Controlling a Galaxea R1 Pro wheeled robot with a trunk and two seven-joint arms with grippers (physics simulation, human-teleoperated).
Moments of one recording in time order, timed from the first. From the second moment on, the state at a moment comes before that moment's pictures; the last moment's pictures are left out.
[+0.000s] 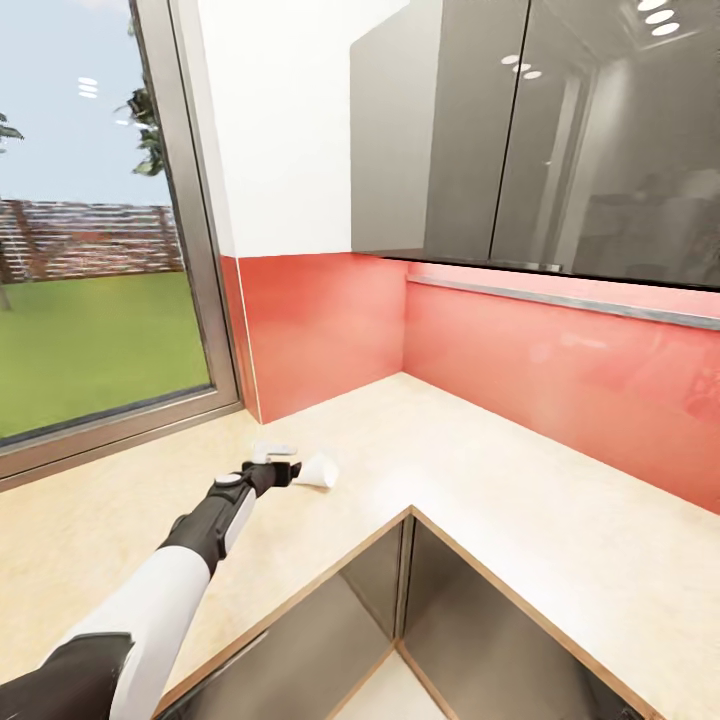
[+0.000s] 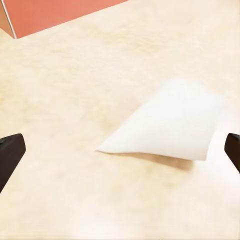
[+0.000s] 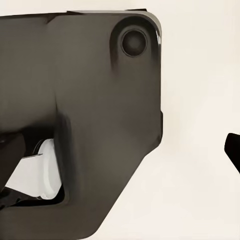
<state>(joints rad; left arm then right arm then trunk) -0.86 -0.06 0.06 -0.55 -0.07 0.24 -0.11 -0.01 0.01 0.00 -0.03 -0.06 -0.06 0.01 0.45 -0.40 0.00</state>
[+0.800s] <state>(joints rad) -0.84 -0.06 0.06 -0.51 -0.07 0.20 -0.11 -0.01 0.04 0.00 -0.03 -0.06 -0.06 0.01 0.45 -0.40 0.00</state>
